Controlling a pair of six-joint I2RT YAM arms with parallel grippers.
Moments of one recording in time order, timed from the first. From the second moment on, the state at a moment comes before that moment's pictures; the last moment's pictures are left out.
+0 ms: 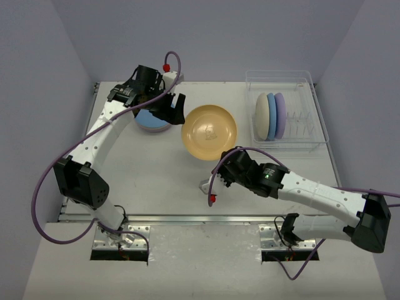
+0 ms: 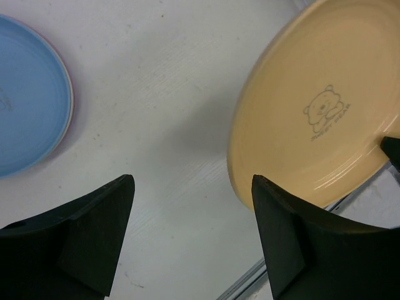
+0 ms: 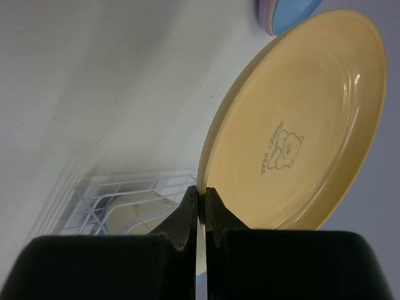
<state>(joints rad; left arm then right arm) -0.30 1.62 1.69 -0.90 0.38 0.08 1.01 1.14 0.82 -0.42 0.28 -1.52</state>
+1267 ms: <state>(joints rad) 0.16 2.04 1.95 -0.88 0.45 -0.05 0.72 1.17 0.98 -0.40 0.29 -1.24</state>
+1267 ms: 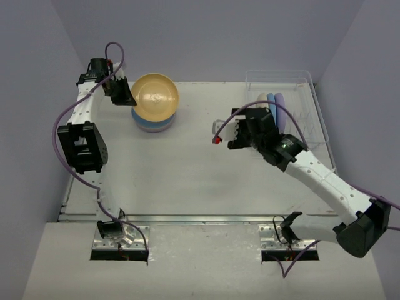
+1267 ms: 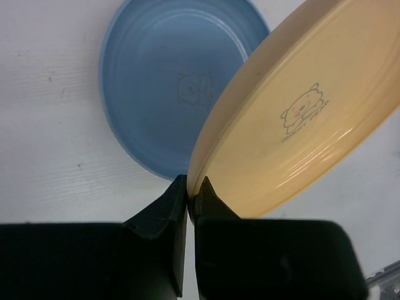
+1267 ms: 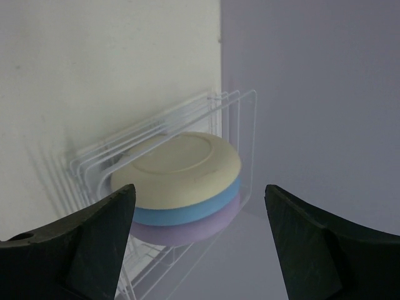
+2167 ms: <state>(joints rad) 0.19 2.24 2.06 -0.92 0.31 -0.09 -0.26 1.58 1.74 -0.95 -0.47 -0.38</state>
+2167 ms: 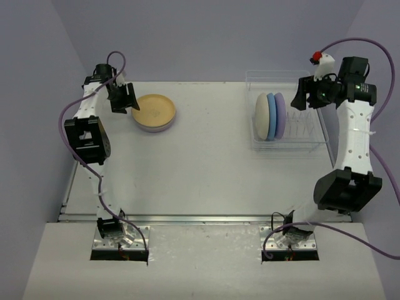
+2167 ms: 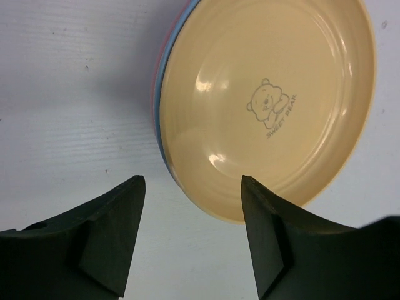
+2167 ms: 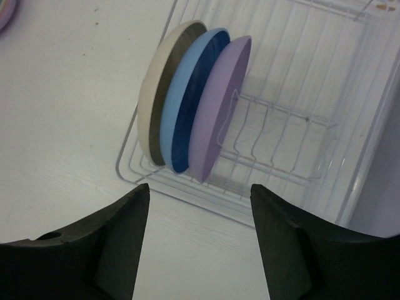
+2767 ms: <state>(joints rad) 0.14 1.63 1.60 -0.70 0.52 -0.04 -0.30 1.96 2.00 -1.16 -0.72 -0.30</state>
